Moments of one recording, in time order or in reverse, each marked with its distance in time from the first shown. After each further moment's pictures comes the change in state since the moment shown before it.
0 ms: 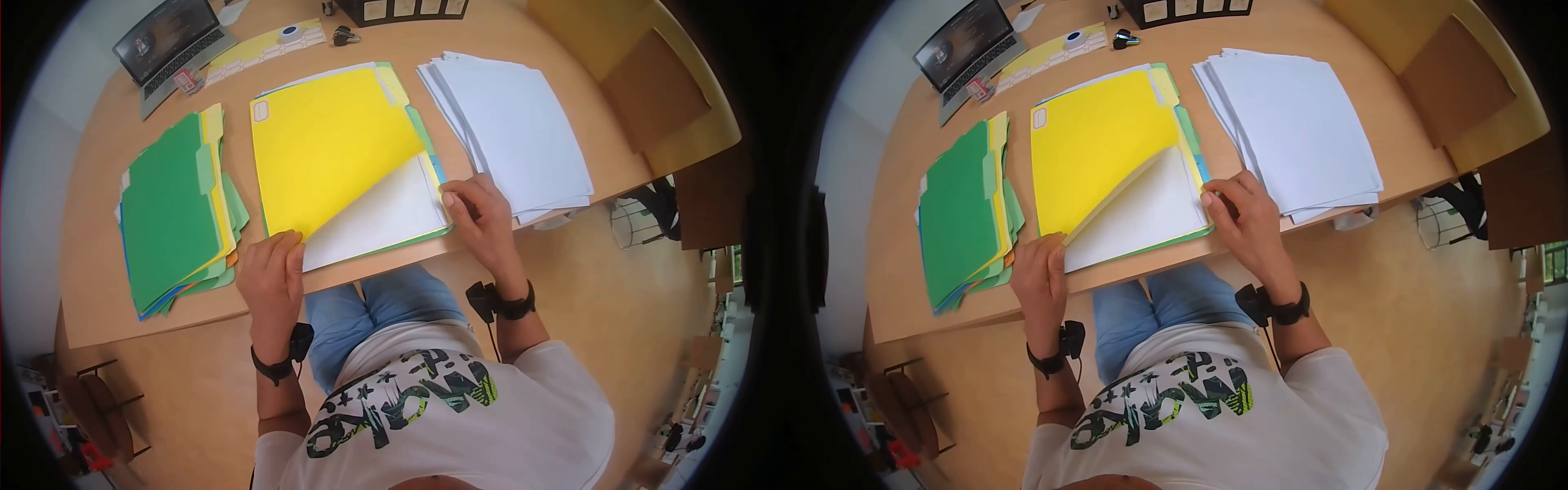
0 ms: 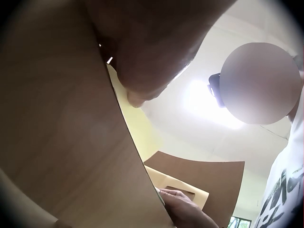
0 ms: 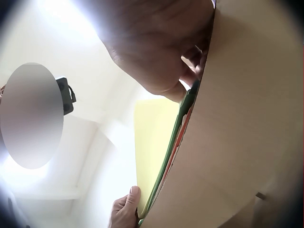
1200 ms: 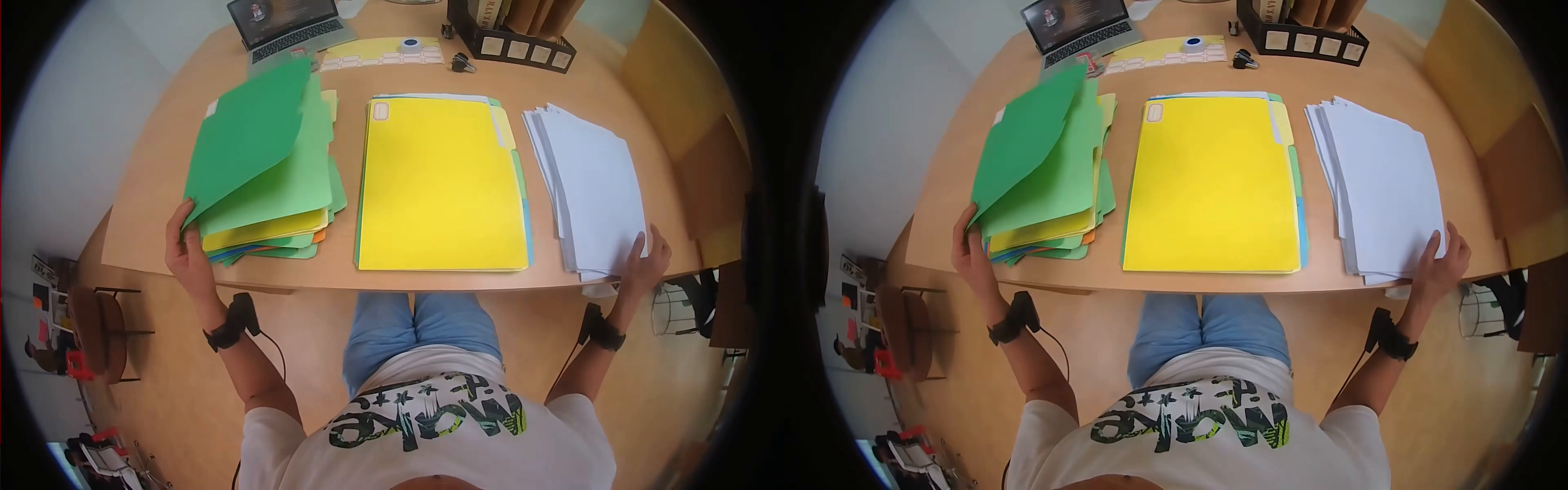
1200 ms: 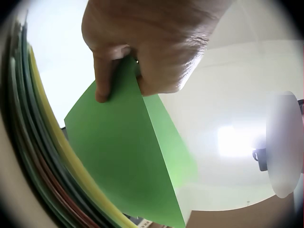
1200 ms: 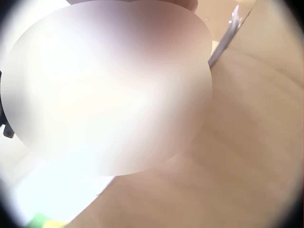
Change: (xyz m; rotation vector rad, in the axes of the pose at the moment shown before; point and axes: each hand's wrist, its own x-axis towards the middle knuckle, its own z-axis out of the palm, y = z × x) left_hand -0.023 -0.142 -0.143 -0.179 0.523 -0.298; right_hand 0.030 0.135 -0.129 -0.916 0.697 -0.056
